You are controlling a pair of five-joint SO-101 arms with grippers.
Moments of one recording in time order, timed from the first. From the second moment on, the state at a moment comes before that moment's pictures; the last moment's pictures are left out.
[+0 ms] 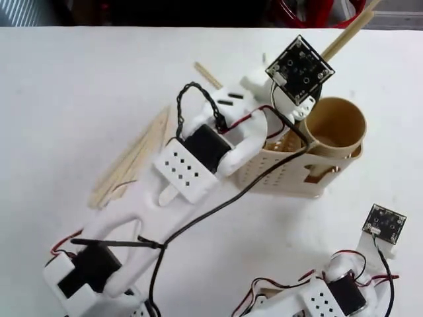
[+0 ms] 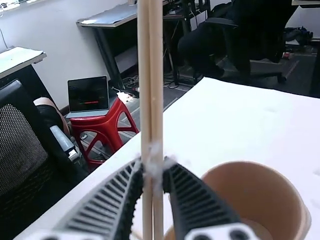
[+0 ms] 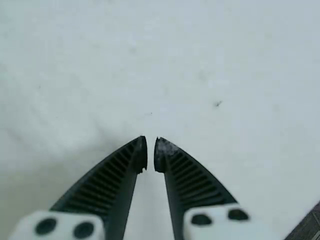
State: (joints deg) left arm 39.7 -3.5 -5.7 32.5 -11.5; right arm 58.3 -103.0 96.4 70.3 35.2
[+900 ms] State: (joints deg) left arm 34.0 -3.5 -1.1 30.7 10.6; right arm 58.3 -103.0 96.4 70.3 35.2
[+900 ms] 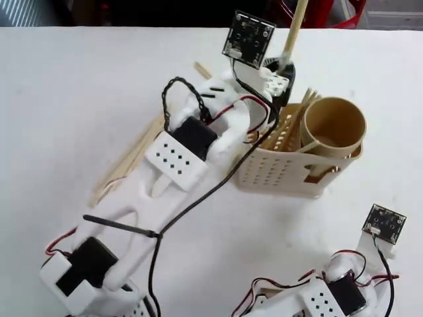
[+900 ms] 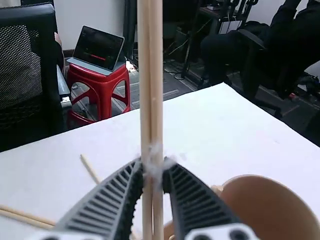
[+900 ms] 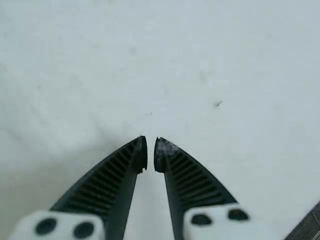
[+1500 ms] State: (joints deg) left arm 31.5 -3.5 -10.7 42.9 10.7; right arm 58.3 -103.0 96.4 70.3 35.2
